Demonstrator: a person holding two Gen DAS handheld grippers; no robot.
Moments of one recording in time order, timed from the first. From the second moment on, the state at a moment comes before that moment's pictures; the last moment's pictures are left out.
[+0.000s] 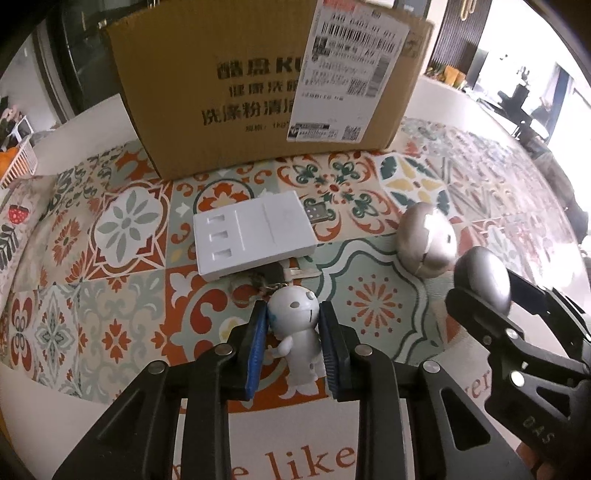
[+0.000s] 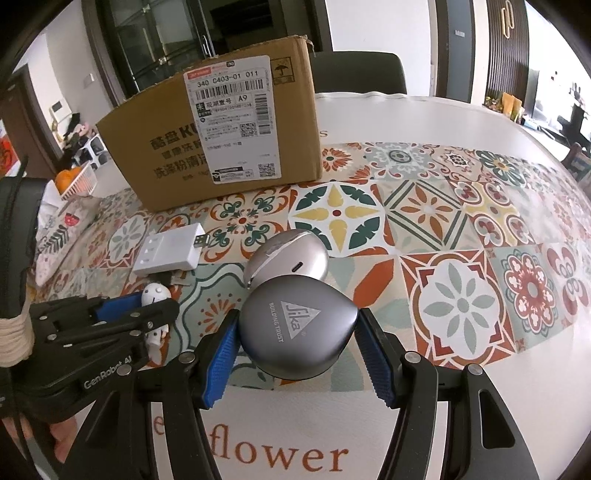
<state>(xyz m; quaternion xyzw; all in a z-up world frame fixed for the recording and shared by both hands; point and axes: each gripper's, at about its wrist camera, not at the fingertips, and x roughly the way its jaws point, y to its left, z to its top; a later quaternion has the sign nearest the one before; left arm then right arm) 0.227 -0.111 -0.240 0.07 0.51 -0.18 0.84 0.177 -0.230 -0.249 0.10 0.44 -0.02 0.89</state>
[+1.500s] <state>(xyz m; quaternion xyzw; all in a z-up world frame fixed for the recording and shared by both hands) 0.201 -0.054 -0.071 0.05 0.36 -0.19 0.91 0.166 -0.185 -0.103 0.07 0.34 0.02 0.94</state>
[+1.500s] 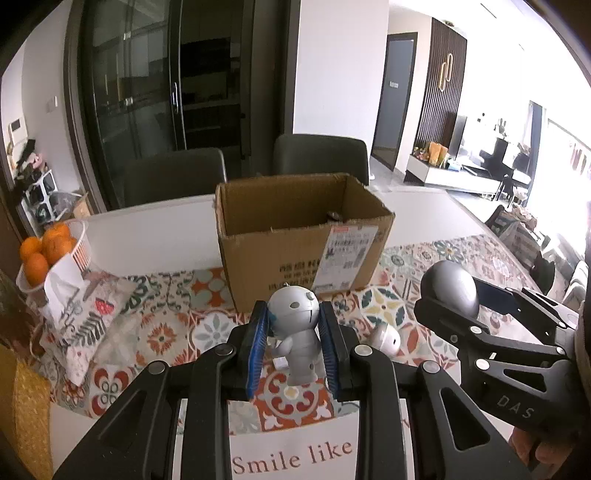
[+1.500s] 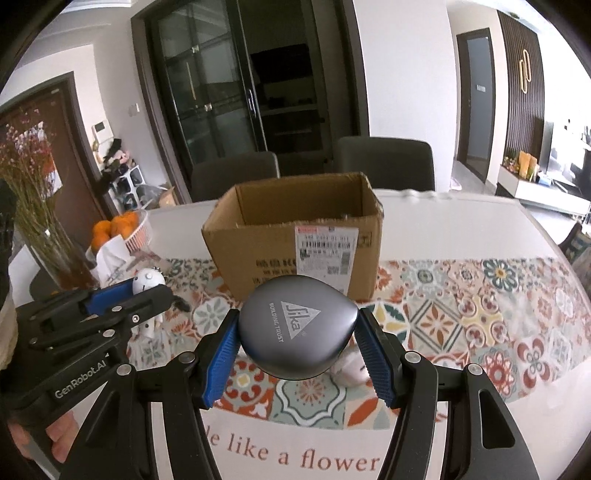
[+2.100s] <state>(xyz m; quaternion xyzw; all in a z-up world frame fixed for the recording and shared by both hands) 0.240 -0.059 -0.023 0.06 0.31 -0.18 0.93 0.211 -0.188 -0.060 0.06 0.30 0.03 0.95</state>
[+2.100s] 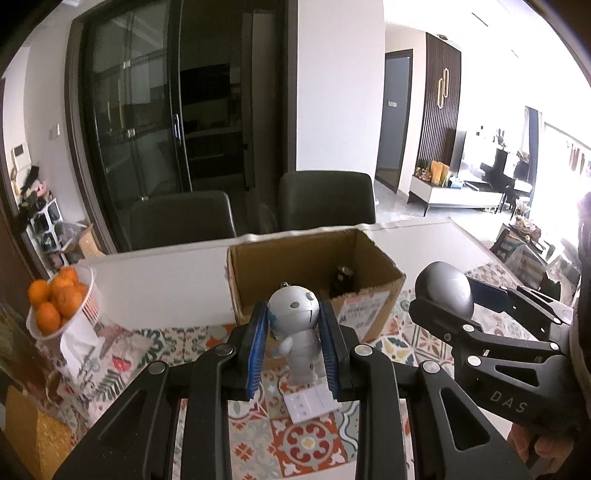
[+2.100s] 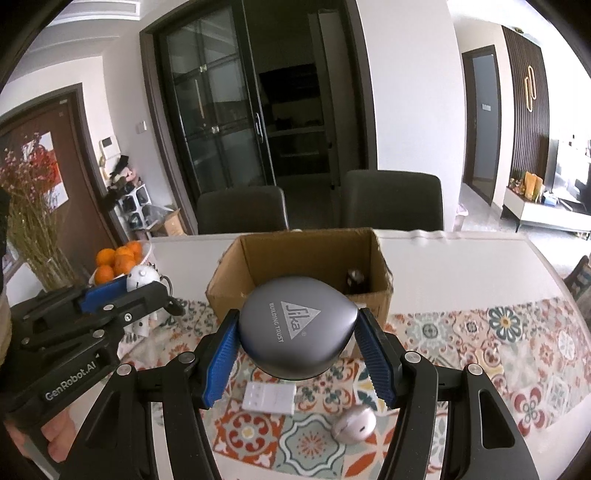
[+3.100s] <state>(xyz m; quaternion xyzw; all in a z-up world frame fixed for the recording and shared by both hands) 0.356 -0.093 -0.032 0.07 0.36 -0.18 0.91 0.328 -0.218 -0.063 0.05 0.36 0.03 0.93</state>
